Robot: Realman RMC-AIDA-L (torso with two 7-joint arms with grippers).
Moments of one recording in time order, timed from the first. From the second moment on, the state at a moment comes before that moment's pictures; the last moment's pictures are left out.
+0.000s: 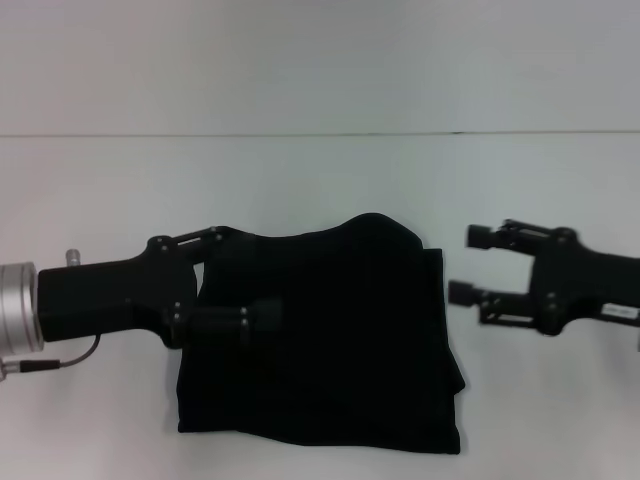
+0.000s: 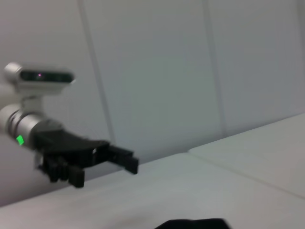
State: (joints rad) left arm -0.48 -2.10 0.64 0.76 1.93 1.77 -1.36; right arm 0.53 2.06 -0.63 -0.59 -1.92 -1.64 1.22
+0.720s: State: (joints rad) left arm -0.49 -2.09 0.64 0.65 1.97 1.72 -1.29; right arm 0.55 2.09 -0.81 -0.58 -1.92 -1.55 1.23
